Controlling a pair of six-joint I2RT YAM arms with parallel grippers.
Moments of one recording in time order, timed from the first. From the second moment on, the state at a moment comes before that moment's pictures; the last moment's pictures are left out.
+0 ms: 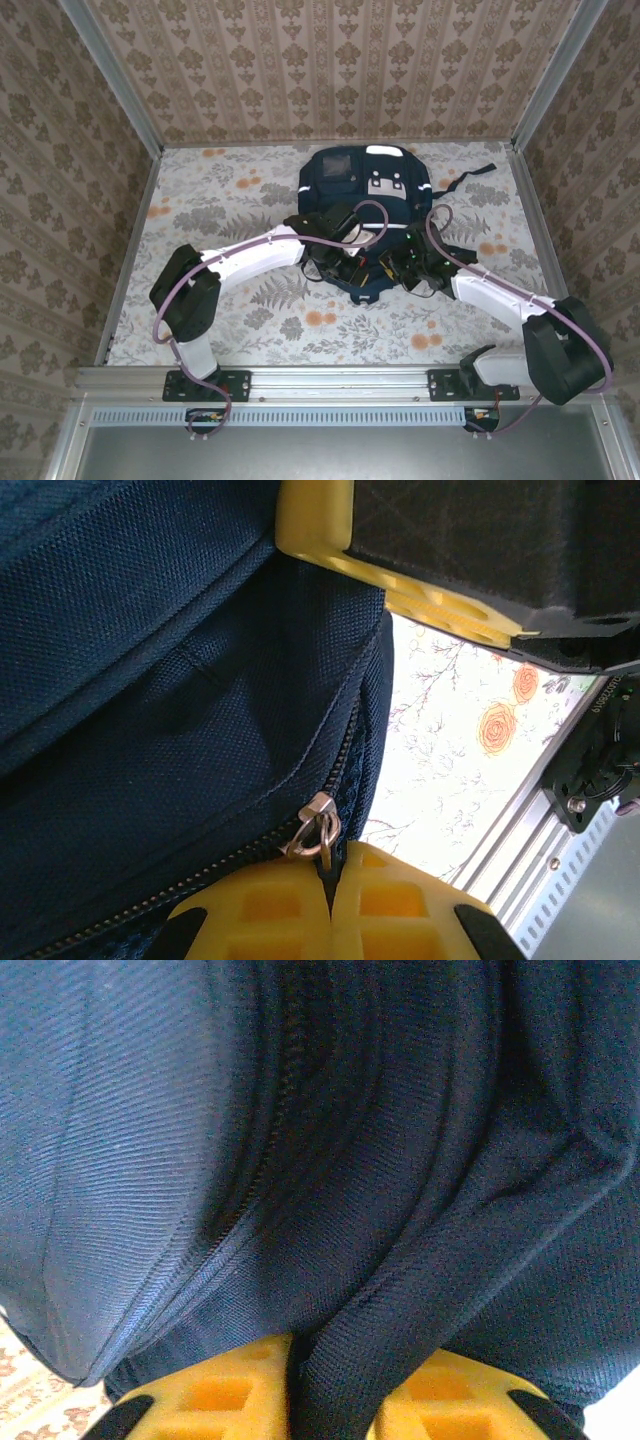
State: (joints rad) left arm -0.94 1.77 1.34 -0.69 0.44 -0.32; right arm 0.43 1.29 0.65 -0.22 -0.19 1.37
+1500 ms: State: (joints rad) left arm -0.84 1.73 1.27 -0.59 0.48 -0.31; right arm 0.14 1.21 0.72 -0.46 -0.17 0.98
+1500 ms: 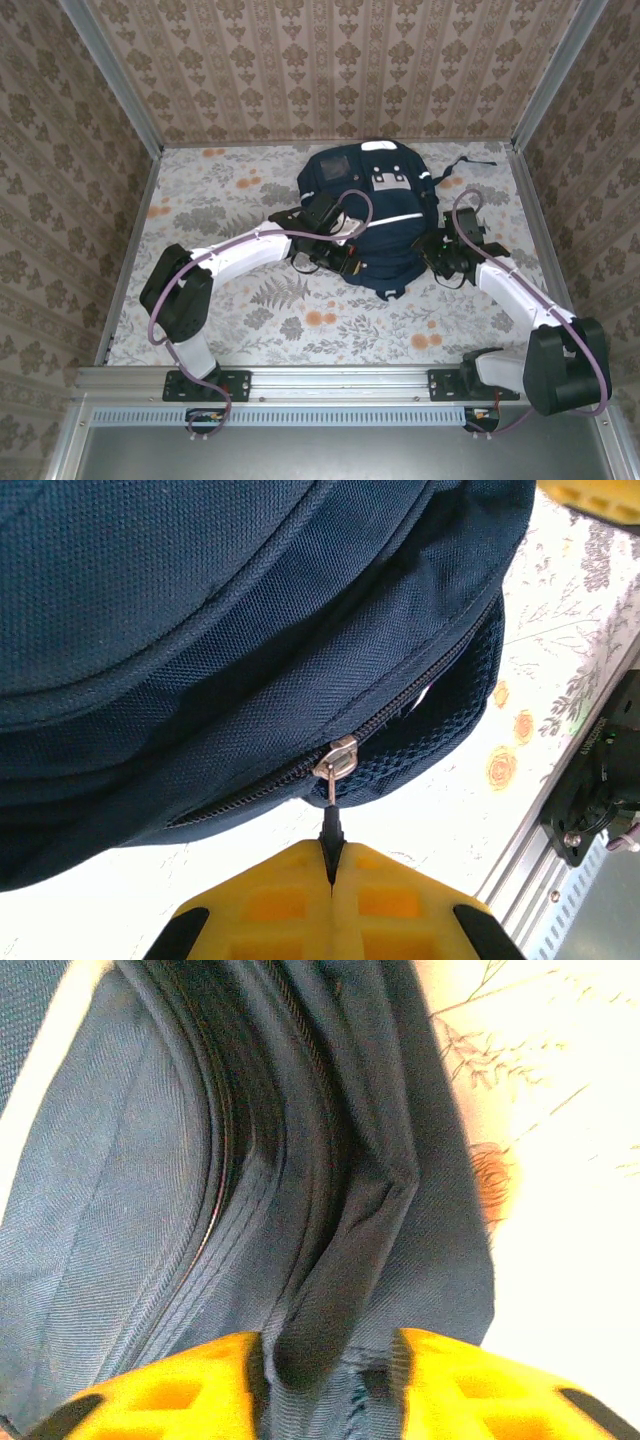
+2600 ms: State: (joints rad) left arm -0.81 1.65 1.16 -0.55 0.44 -0.38; right arm 0.54 1.30 0.74 -0.31 -0.12 1.58
